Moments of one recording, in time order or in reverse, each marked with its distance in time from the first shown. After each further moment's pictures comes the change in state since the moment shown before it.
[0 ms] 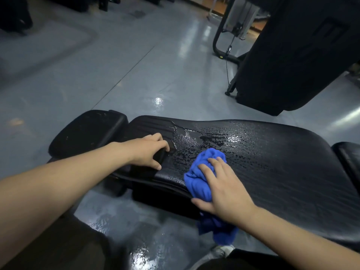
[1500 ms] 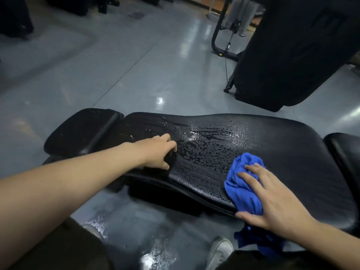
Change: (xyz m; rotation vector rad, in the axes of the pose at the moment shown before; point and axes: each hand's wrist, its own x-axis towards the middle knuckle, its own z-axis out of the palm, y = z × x) left_hand 0.013 0.069 0.007 0.118 -0.017 -0.028; right_hand -0.099 0.106 -0.022 -0.024 0.063 -0.050
